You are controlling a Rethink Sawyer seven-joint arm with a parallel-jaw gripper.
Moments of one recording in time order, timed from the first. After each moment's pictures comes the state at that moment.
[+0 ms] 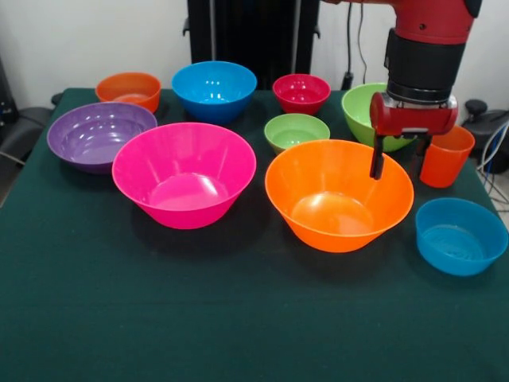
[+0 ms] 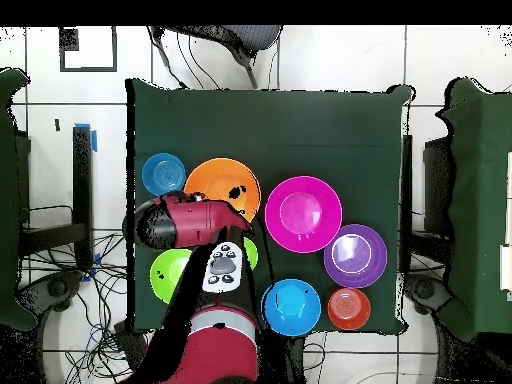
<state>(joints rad) 0.09 -0.53 -0.05 1.66 -0.01 0.25 1.74</state>
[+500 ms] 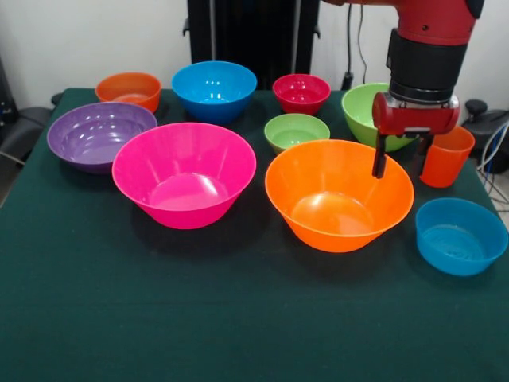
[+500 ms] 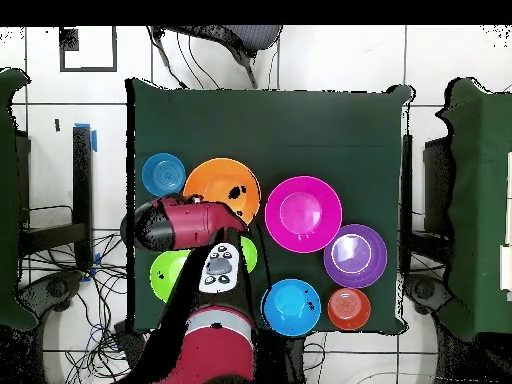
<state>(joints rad) 0.10 -0.53 -0.06 1.66 -0.01 0.25 1.74</state>
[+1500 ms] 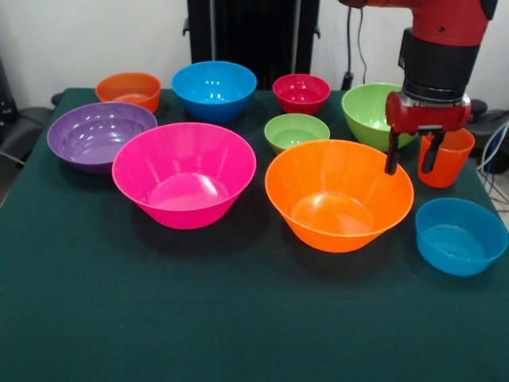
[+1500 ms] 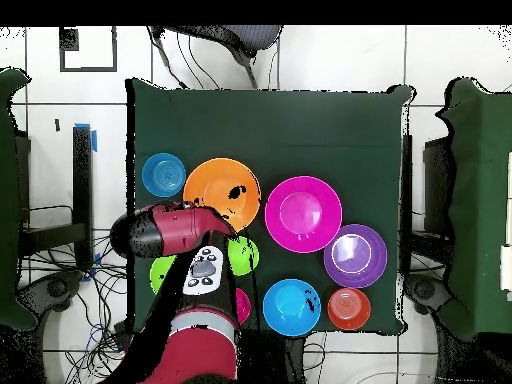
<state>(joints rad) 0.14 -0.51 -0.06 1.67 -0.01 0.25 1.74</state>
